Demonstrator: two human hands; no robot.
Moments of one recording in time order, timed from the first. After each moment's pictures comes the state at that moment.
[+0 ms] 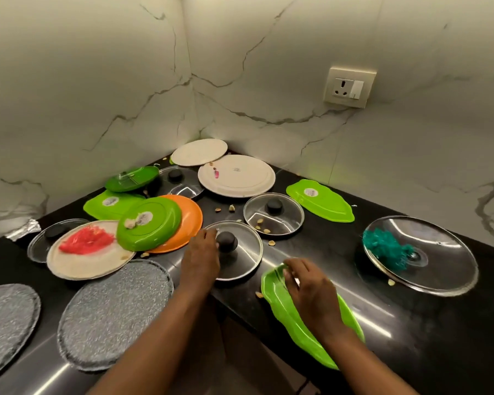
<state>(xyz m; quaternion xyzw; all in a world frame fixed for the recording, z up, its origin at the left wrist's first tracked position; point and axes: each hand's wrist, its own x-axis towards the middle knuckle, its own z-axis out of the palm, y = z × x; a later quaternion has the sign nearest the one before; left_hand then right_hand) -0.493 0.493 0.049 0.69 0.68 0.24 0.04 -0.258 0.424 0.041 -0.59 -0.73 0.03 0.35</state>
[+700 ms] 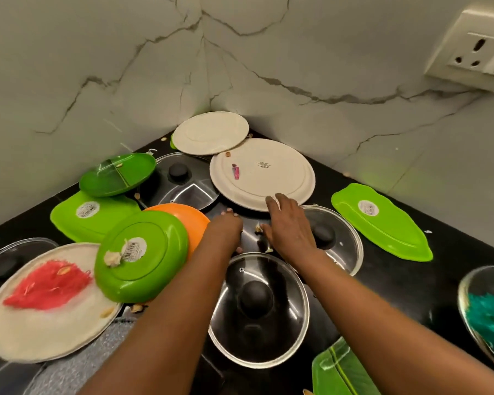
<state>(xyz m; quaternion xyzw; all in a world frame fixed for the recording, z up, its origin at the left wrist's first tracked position) -0.527 0.730 0.028 0.75 0.62 -0.13 0.16 -0.368 0.712 0.033 -0.60 -0.79 0.01 0.12</state>
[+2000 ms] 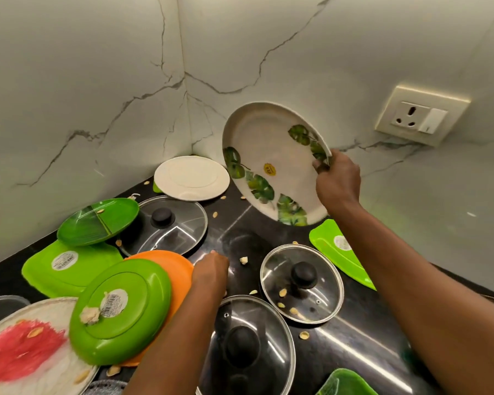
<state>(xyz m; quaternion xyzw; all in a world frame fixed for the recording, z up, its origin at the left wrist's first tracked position) -0.518 0.725 0.040 0.74 0.66 -0.06 0.14 -0.301 0.770 0.202 -0.71 -0.56 0.04 0.42</state>
